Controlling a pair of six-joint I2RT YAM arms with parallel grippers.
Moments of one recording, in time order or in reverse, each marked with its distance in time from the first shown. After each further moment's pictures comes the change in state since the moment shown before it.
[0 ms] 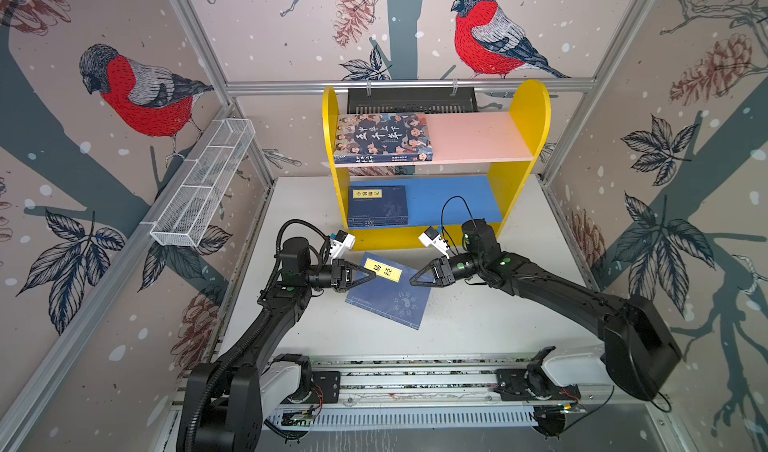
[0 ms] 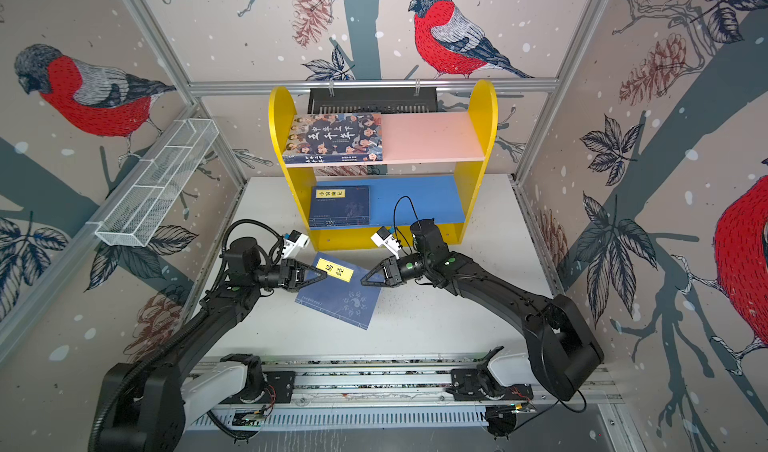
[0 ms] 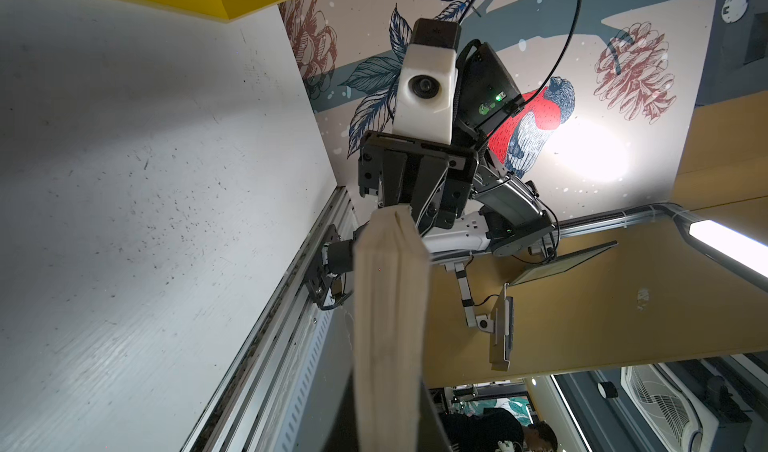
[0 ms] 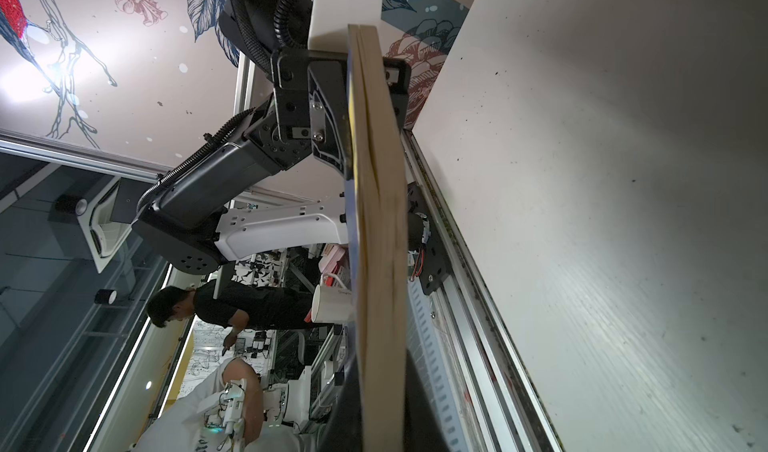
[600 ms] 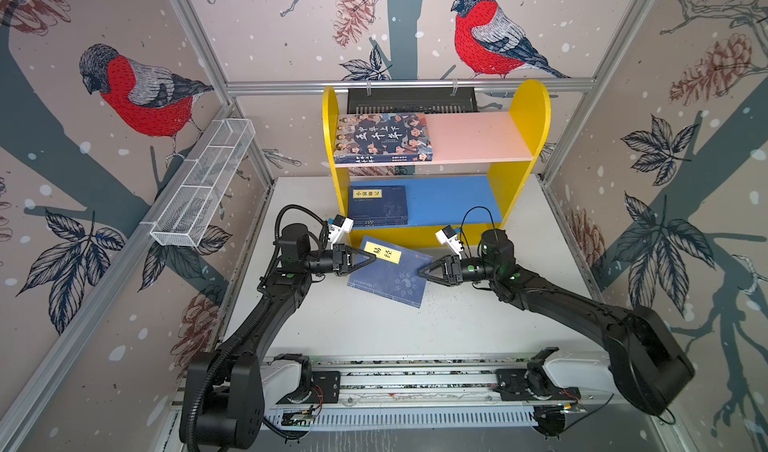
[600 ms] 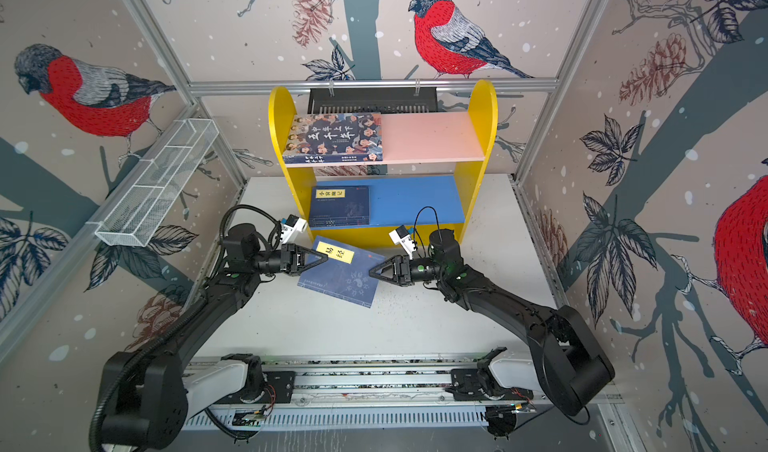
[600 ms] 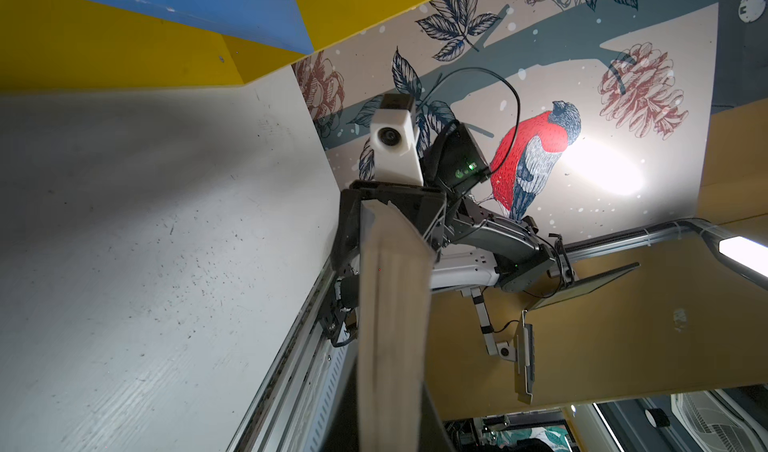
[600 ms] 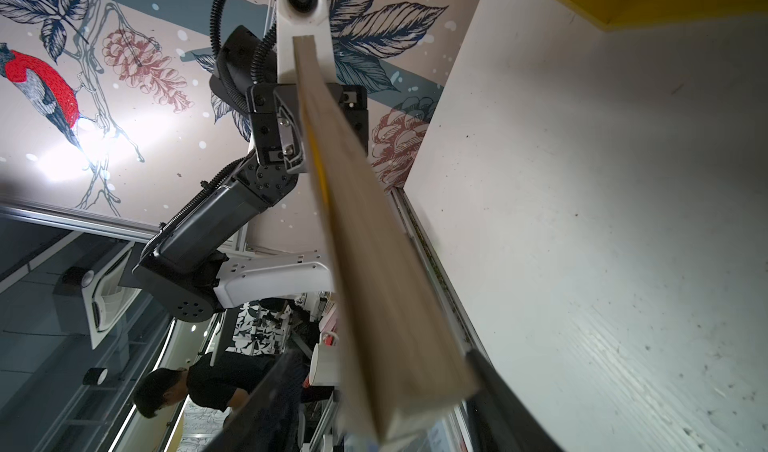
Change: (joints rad) left arm 0.005 0.085 0.121 0.024 -0.090 -0.010; right arm -0.051 -0.108 -0.242 0.436 0.100 0.282
